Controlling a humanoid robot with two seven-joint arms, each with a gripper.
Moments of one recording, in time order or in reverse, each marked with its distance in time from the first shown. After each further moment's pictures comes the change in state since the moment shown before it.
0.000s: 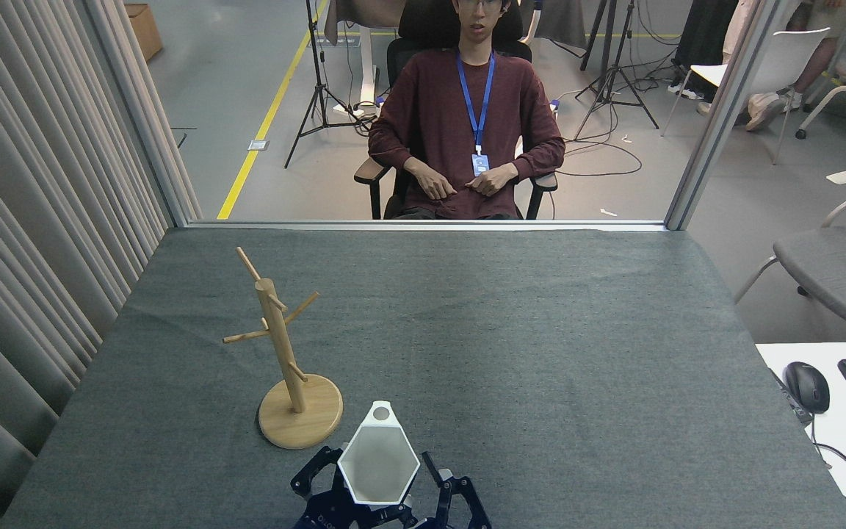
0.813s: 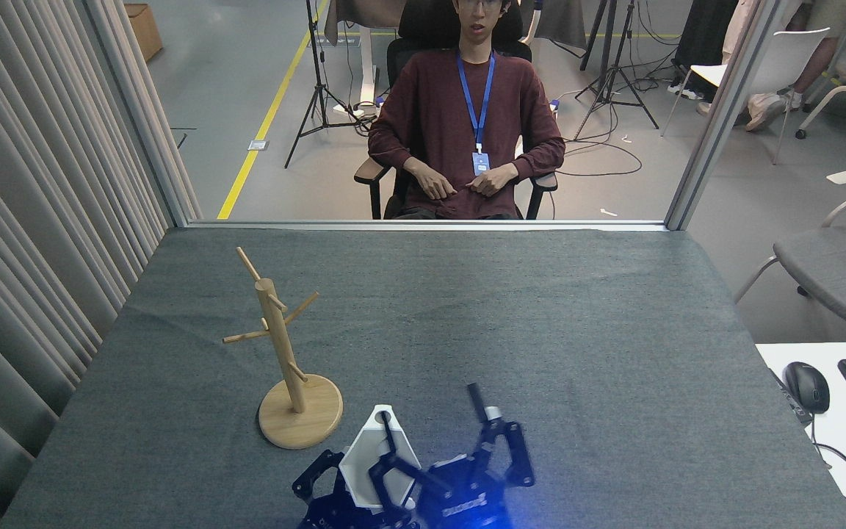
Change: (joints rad) left arm 0.005 0.003 -0.002 0.006 -0.001 0.003 0.005; right arm -0.049 0.015 -0.044 -0.209 -0.125 0.121 -0.043
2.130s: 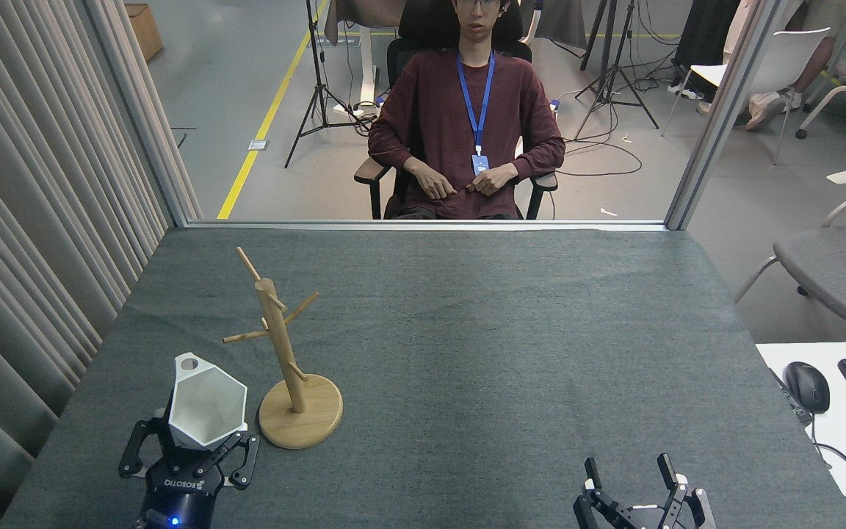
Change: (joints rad) left arm -0.053 0.000 0.396 0.036 -0.137 0.324 -0.007; right arm 0.083 -0.191 -0.510 0.204 -0.249 -0.250 0.035
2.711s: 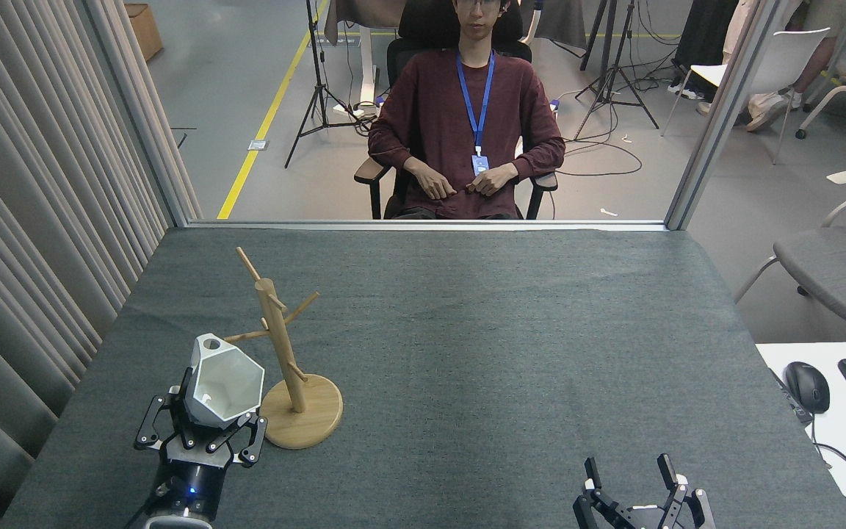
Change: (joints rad) left arm -0.104 -0.002 0.003 0.113 -0.115 0.031 -0.006; right arm -0.001 0.003 0.000 0.006 -0.001 0.000 -0.012
